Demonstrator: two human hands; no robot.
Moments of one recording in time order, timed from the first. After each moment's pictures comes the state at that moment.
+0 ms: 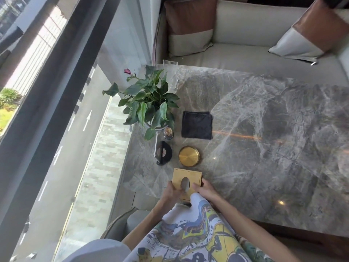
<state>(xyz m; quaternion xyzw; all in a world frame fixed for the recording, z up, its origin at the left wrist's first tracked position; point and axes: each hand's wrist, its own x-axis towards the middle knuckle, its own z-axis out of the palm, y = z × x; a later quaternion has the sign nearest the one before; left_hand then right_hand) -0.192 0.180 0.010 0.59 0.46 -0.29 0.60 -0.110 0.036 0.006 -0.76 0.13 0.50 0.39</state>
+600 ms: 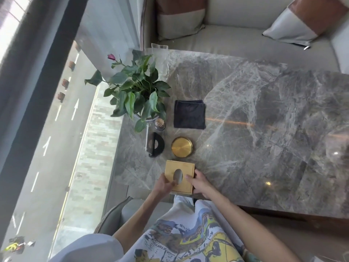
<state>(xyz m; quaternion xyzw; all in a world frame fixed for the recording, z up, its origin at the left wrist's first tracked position) -0.189 0.190 0.002 0.66 0.40 -0.32 0.55 -0.111 0.039 0.006 -0.73 0.18 0.52 0.40</state>
